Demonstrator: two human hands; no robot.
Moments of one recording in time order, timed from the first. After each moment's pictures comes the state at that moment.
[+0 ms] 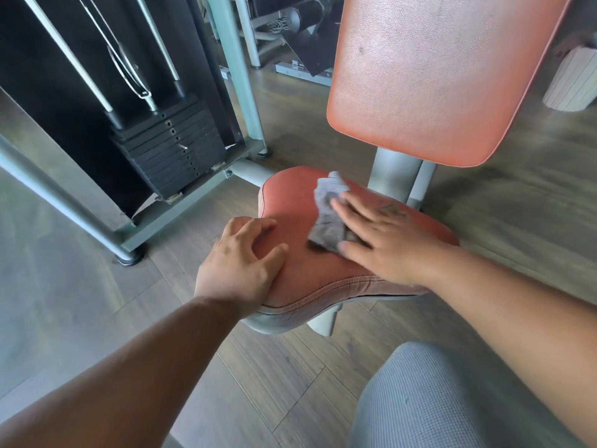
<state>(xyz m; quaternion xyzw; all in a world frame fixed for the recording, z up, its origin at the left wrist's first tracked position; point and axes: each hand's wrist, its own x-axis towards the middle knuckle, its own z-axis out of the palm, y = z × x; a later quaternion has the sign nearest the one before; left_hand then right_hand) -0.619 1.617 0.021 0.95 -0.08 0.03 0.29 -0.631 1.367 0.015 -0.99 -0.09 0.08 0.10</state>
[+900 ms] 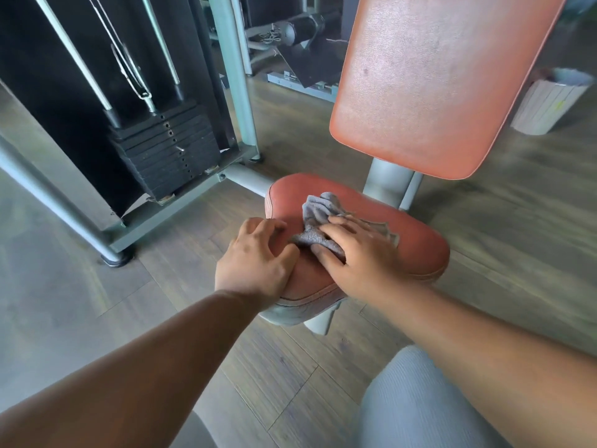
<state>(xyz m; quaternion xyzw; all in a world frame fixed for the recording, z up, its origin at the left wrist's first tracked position) -0.620 1.620 0.020 0.95 -0.08 0.03 0.31 -0.654 1.436 0.003 -0.96 -0.05 -0.21 0.20</state>
